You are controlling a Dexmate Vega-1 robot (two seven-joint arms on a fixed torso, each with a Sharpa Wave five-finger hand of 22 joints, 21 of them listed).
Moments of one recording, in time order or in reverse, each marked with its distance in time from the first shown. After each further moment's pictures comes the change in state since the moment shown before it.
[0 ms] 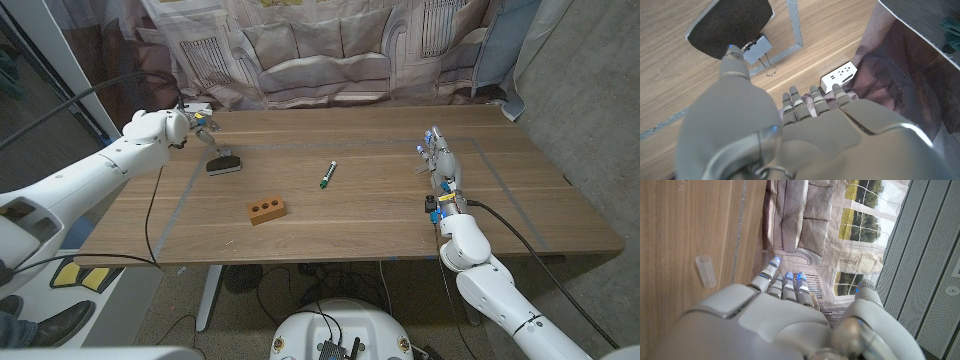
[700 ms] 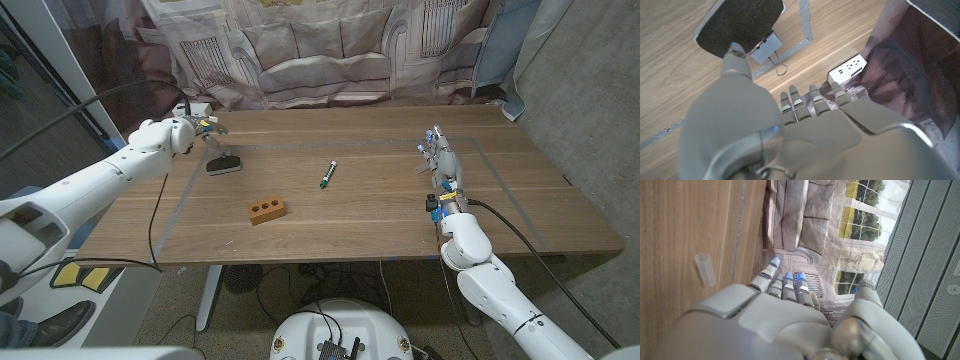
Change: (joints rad) left arm 0.016 -0.016 0.026 0.034 0.008 -0.046 0.081; left_hand 0.019 -0.008 0.000 0.000 0.006 0.023 -0.034 0.000 0.000 0.007 -0.004 0.000 0.000 0.006 -0.004 -0.004 0.000 0.017 0.001 0.000 0.000; right arm 0.000 -0.001 0.005 -0.005 0.008 -0.008 0.000; right_hand 0.004 0.004 0.000 0.000 0.000 0.000 0.000 0.000 0.000 0.000 0.000 0.000 0.000 0.000 0.000 0.000 0.000 -0.004 0.004 0.000 0.000
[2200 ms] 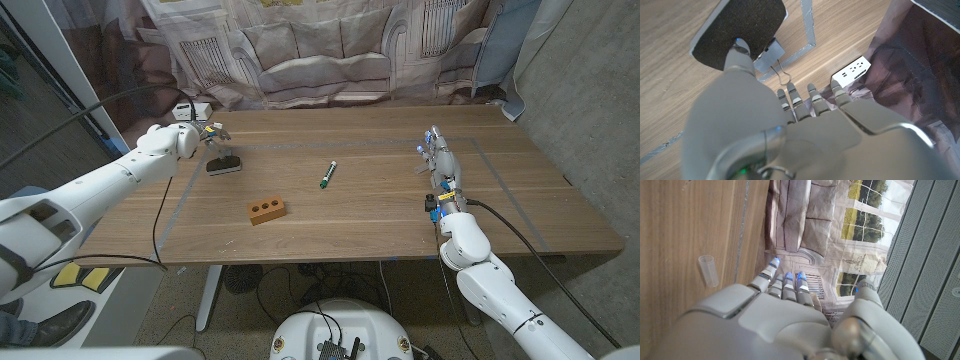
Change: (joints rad) left arm -0.035 -0.041 0.046 0.089 0.017 -0.030 0.030; left_hand 0.070 0.026 0.014 0.006 0.007 0.083 -0.025 0.000 0.005 0.078 -0.012 0.000 -0.005 0.047 -0.026 -0.004 0.000 0.041 0.001 -0.007 0.000; right arm 0.002 -0.003 -0.004 -0.010 -0.002 -0.028 -0.011; right_hand 0.000 0.000 -0.004 -0.004 -0.004 0.005 -0.005 0.000 0.000 0.005 -0.006 0.000 0.000 0.000 0.000 0.000 0.000 -0.003 0.003 0.000 0.000
